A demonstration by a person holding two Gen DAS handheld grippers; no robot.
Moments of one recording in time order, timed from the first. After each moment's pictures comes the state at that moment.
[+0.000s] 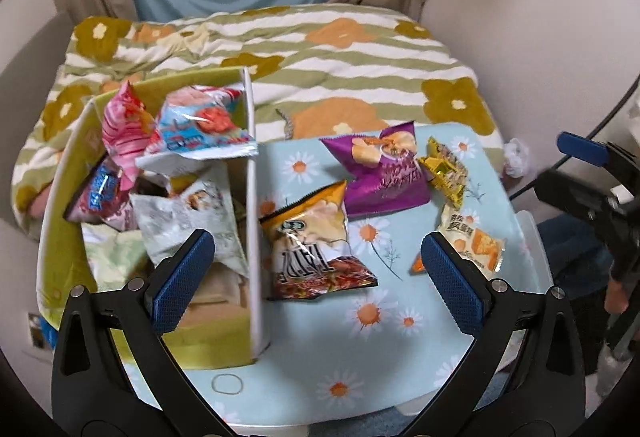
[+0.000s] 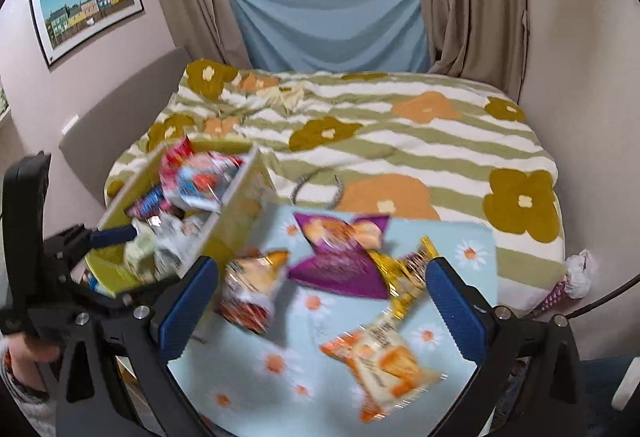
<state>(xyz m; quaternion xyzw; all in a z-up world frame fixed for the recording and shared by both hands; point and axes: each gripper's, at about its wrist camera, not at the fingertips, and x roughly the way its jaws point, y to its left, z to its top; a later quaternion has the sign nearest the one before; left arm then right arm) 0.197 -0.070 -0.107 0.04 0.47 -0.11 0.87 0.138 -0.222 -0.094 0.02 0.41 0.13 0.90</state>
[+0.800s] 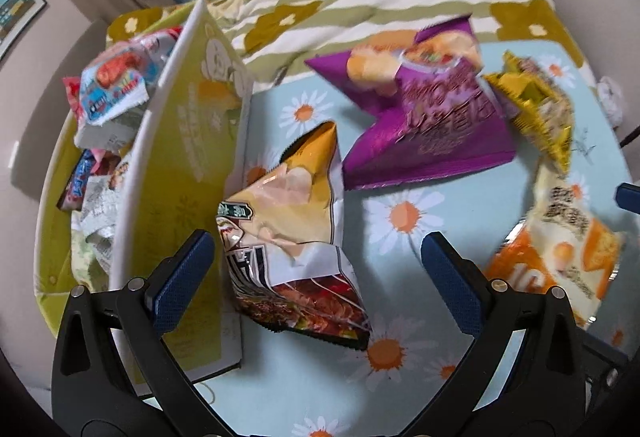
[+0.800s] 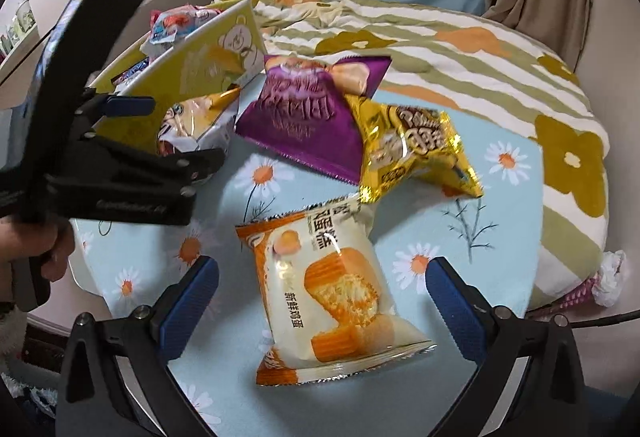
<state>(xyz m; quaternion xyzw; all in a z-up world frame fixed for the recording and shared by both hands) 0.242 -0.152 -0.231 0.17 0.53 0.03 0.83 0.136 -0.263 -0.240 -0.03 0.48 0.23 0.84</state>
